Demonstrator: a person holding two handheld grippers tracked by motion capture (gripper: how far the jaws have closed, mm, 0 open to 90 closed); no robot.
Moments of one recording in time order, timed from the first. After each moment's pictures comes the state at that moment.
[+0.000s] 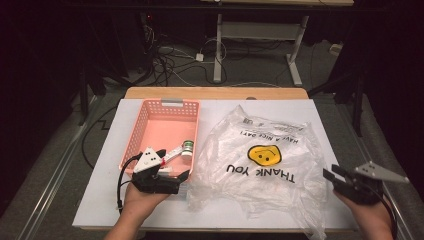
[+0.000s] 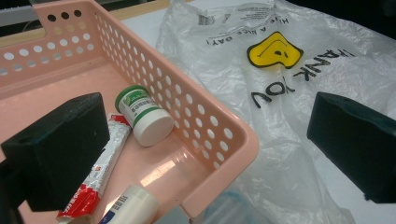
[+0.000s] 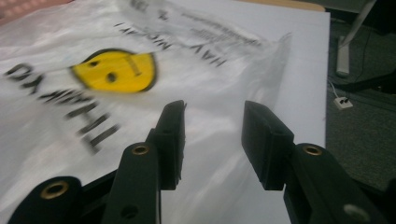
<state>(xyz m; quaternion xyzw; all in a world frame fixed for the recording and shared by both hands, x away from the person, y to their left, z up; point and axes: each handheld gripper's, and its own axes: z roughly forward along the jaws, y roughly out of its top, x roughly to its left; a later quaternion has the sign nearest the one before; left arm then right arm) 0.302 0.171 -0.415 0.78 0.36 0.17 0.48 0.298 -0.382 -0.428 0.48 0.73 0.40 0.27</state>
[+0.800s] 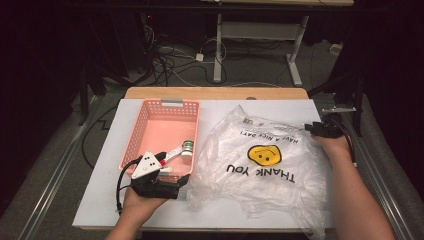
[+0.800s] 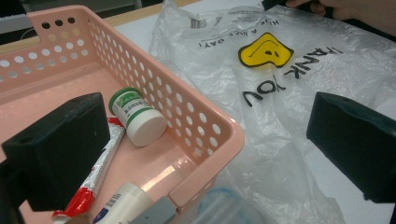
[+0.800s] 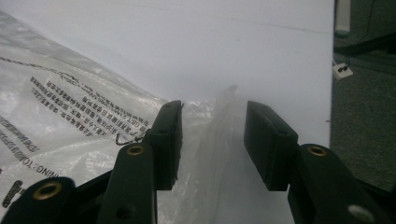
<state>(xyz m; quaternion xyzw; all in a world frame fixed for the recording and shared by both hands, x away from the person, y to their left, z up) 0.294 0.172 -0.416 0.78 0.35 0.18 0.49 0.513 -0.390 -0.463 0.54 0.74 0.33 0.22</state>
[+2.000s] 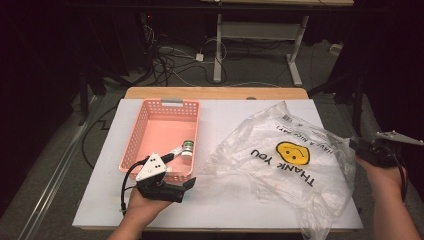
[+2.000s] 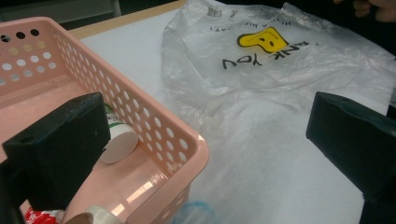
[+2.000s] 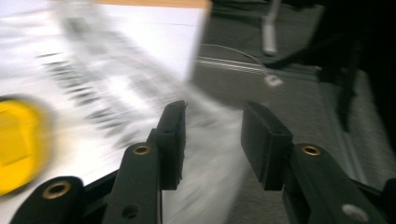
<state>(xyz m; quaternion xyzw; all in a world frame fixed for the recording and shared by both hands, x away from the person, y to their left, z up) 0.291 0.160 -0.413 0.78 0.32 0.15 0.51 0.383 -0.464 -0.425 0.57 0.67 0.34 0.32</state>
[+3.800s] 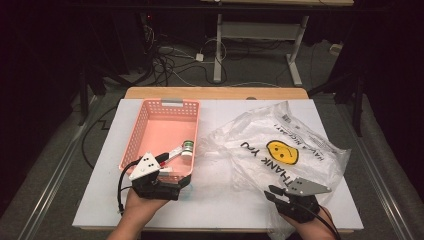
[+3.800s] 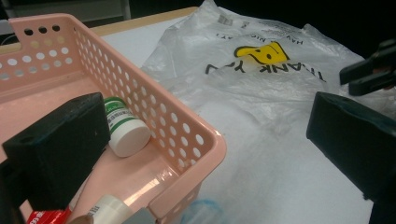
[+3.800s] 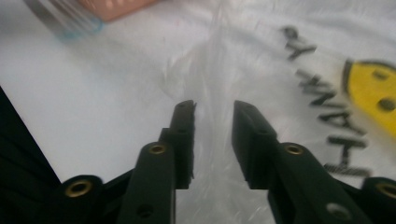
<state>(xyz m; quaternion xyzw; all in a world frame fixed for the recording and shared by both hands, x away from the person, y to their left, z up) 0.291 0.172 -0.418 0.77 0.34 0.16 0.52 0.264 -0.238 -0.443 0.34 0.83 0.40 0.18</state>
